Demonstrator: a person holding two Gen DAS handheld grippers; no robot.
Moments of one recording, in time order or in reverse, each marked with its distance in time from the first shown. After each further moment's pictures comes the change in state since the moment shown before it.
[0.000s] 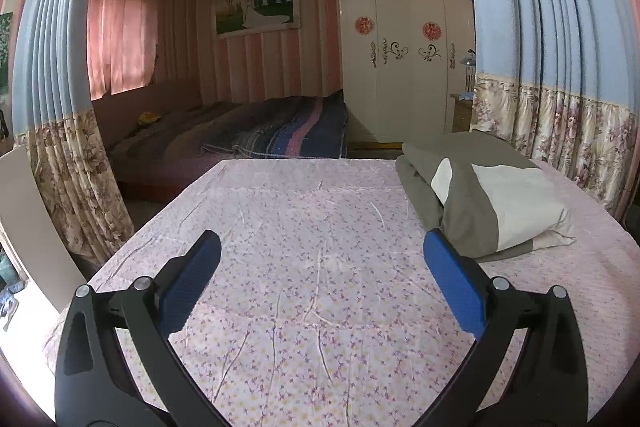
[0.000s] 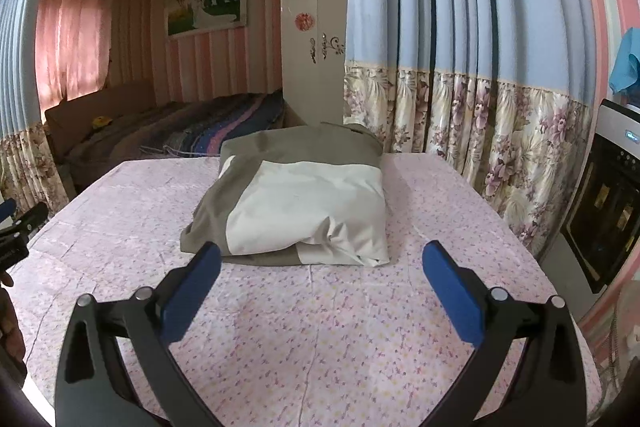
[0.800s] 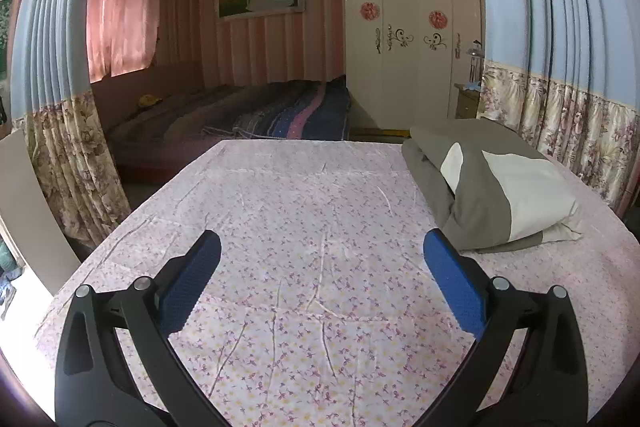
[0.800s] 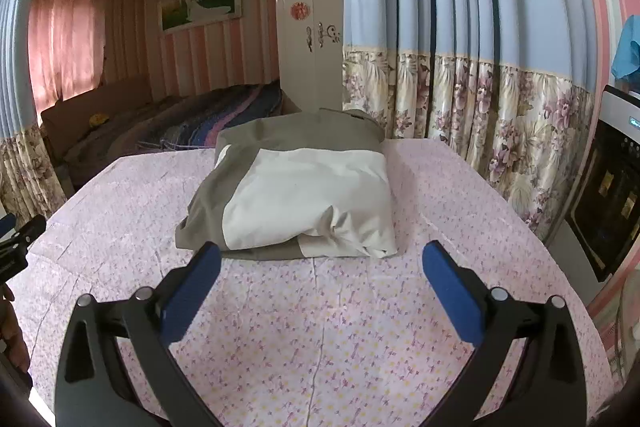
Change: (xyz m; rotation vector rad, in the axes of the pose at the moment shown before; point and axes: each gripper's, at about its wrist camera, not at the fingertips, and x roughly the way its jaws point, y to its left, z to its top) left arm 0.018 0.008 -0.010 -0.026 0.052 -0.002; right arm 0.019 0.003 -0.005 0.027 0.042 0.000
